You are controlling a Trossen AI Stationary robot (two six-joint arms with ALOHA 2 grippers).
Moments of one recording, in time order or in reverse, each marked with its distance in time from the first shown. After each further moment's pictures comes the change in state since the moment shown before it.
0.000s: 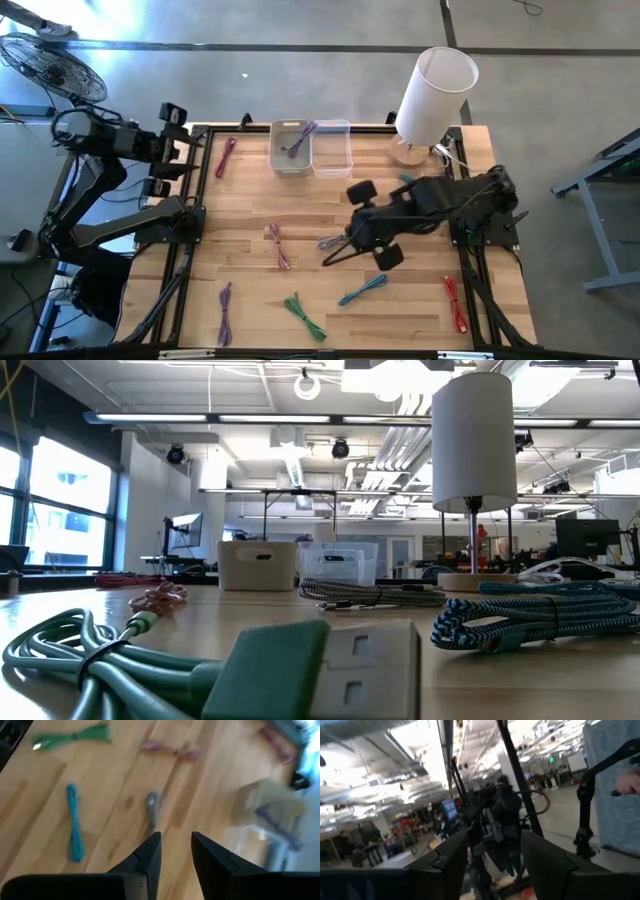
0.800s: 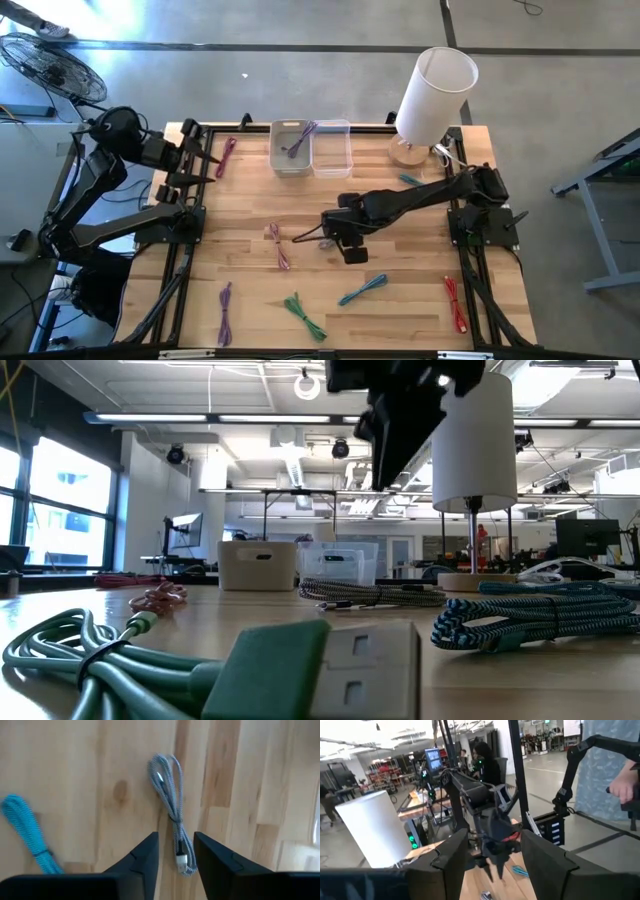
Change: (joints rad) left arm 0.000 0.000 0.000 -0.415 0.037 0.191; right arm -0.160 0.027 -0.635 0.510 -0.148 0.249
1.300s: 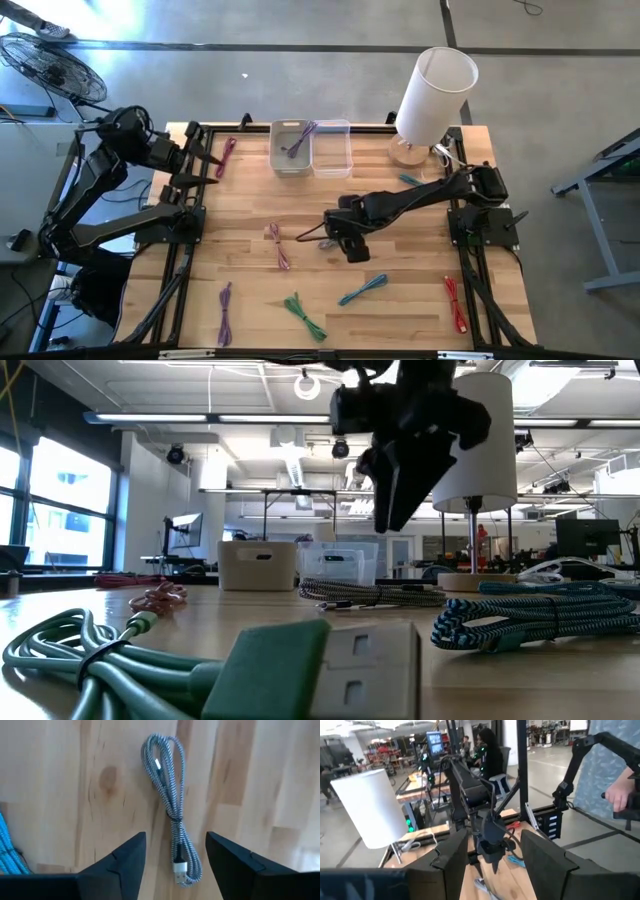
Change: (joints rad) left arm 0.000 0.003 0.000 -0.100 -0.039 0.014; right arm -0.035 0.000 -0.159 0.157 -0.036 -0.081
